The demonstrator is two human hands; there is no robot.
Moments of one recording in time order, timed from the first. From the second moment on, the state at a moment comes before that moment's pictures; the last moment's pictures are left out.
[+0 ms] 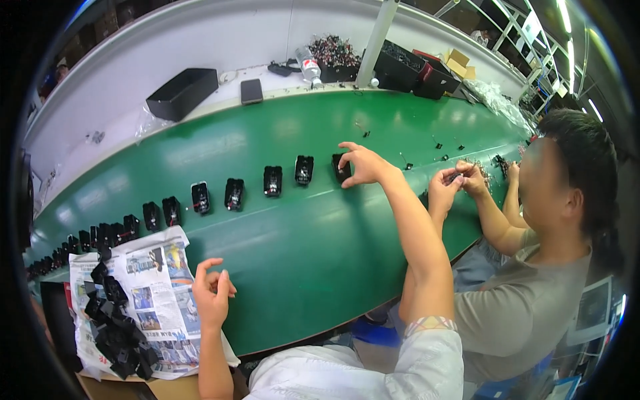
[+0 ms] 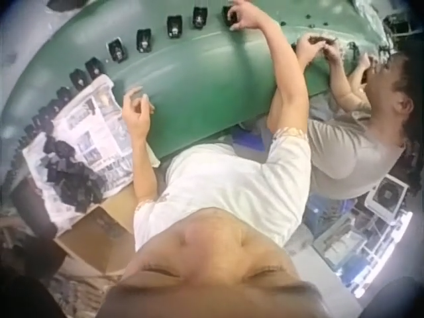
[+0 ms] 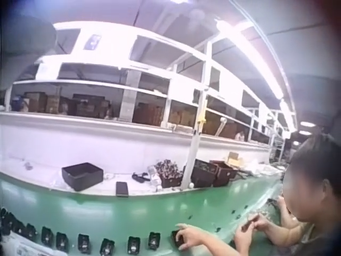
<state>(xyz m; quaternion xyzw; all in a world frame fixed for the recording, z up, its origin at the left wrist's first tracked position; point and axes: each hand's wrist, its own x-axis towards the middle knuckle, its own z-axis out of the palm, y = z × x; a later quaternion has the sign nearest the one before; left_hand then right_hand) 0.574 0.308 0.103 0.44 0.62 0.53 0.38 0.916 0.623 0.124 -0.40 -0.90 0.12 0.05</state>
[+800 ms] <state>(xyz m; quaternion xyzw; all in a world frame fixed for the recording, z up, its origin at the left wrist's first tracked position) 0.301 0.184 0.202 0.41 0.88 0.12 -0.21 0.939 0.783 0.043 -0.46 -0.53 0.45 0.55</state>
